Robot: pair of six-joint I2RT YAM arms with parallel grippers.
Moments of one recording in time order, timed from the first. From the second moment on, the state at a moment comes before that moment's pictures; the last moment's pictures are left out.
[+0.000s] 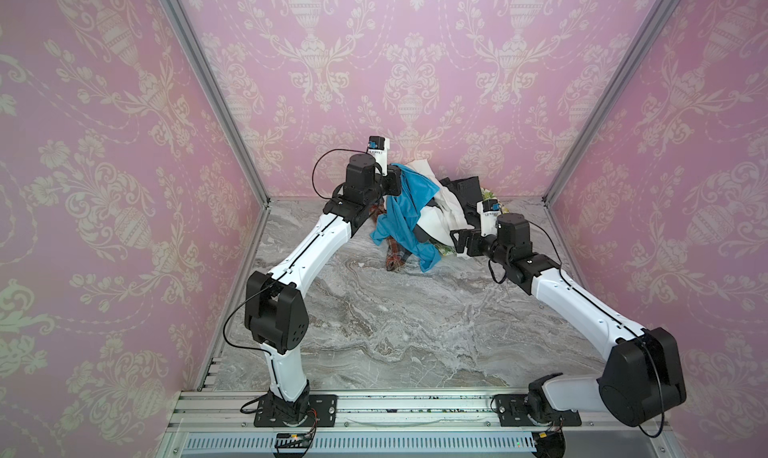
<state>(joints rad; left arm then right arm) -0.41 1.84 1.79 -0.08 0.13 -0.30 0.29 1.37 0.99 -0.08 -0.12 0.26</state>
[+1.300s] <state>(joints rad) -0.37 1.71 2.15 -0.49 0.08 -0.31 0.57 2.00 1.53 0.16 -0.15 0.07</state>
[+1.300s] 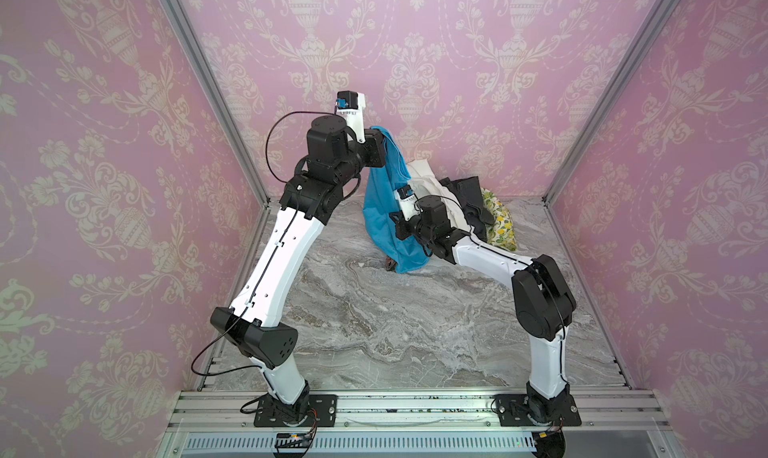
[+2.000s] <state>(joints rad) -0.10 1.47 1.36 -0.42 0.06 -0.36 0.64 1.77 1.68 0.05 -0.32 0.27</state>
